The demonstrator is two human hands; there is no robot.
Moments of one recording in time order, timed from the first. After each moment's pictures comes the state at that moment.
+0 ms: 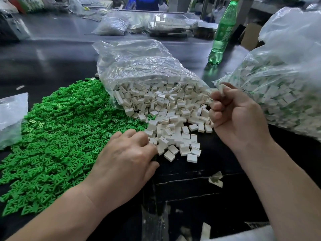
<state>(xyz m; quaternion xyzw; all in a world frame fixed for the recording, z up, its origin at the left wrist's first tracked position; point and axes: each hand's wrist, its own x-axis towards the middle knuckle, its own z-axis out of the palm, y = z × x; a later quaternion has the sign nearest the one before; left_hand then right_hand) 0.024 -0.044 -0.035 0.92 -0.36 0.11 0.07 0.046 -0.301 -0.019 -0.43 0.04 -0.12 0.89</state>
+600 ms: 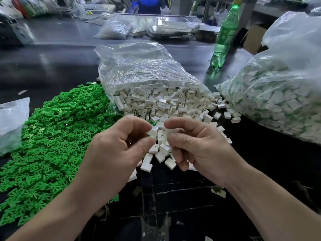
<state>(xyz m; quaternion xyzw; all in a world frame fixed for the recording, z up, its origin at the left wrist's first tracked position) 0.025 -0.046 -0.009 0.85 -0.18 0.09 0.49 0.020 -0.249 -0.034 -0.61 -0.08 0.07 0.79</state>
